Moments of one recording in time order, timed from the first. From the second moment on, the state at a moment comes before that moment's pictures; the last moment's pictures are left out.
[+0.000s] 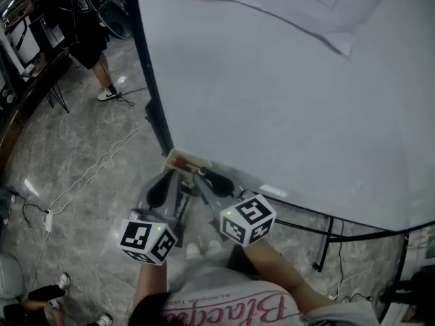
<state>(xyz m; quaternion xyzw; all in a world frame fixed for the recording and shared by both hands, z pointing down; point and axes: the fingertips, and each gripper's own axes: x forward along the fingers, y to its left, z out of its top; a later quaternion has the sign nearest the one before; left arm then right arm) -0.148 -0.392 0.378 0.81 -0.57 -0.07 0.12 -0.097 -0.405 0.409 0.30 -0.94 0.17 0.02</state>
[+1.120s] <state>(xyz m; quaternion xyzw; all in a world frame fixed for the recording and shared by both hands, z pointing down) -0.140 -0.403 0.320 0.84 -0.53 -0.09 0.04 -0.067 -0.401 0.313 0.34 -0.94 0.08 -0.07</state>
